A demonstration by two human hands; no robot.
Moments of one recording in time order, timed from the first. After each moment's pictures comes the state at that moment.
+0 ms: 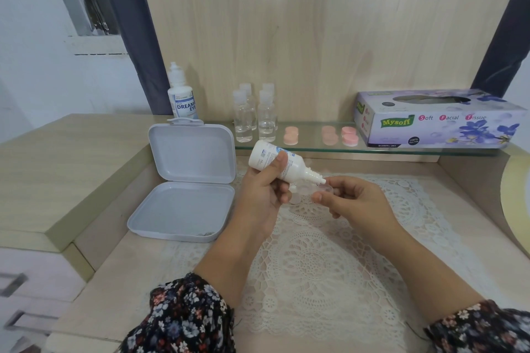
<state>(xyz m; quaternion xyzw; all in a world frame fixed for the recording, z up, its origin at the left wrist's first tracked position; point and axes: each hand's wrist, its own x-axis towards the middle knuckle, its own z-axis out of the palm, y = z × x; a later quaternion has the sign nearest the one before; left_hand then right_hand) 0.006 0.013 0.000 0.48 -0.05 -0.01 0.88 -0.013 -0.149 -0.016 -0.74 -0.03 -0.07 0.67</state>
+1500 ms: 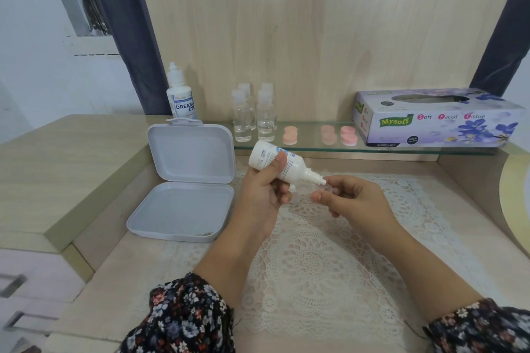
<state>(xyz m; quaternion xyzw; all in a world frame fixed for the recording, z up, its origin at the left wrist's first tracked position) 0.007 0.013 -0.002 0.48 -0.06 -0.01 0.88 -0.011 -0.151 -0.018 -0.75 -0.03 -0.07 0.66</state>
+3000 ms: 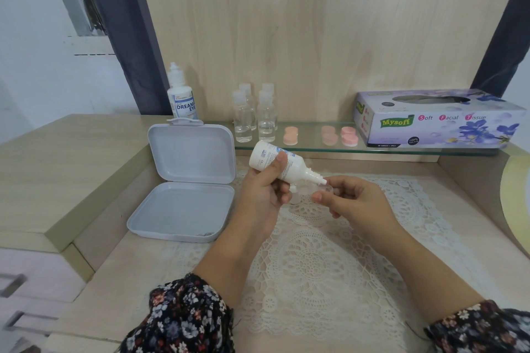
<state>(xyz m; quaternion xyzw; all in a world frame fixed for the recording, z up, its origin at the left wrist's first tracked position) 0.007 0.013 -0.002 0.48 -0.06 -0.01 0.87 -0.012 -0.150 -0.017 -0.75 -0.03 -0.08 0.66</state>
